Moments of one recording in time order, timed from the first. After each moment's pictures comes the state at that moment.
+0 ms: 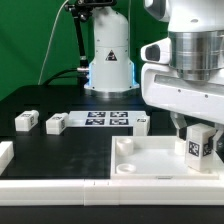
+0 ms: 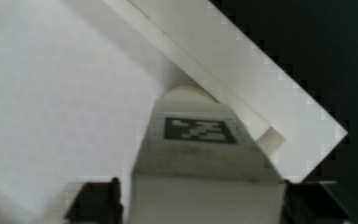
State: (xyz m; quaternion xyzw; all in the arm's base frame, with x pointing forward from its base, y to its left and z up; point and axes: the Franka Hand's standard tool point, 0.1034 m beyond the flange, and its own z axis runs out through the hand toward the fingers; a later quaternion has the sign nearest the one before) arm 0.632 0.121 0.074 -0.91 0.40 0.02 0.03
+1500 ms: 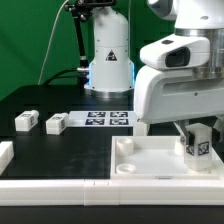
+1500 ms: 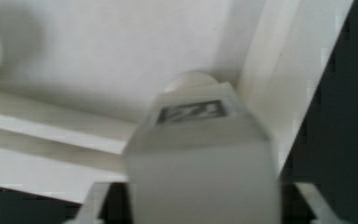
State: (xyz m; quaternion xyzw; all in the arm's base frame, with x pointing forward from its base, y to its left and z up) arm 0.637 0.121 0.076 -0.99 -0.13 0.00 0.01
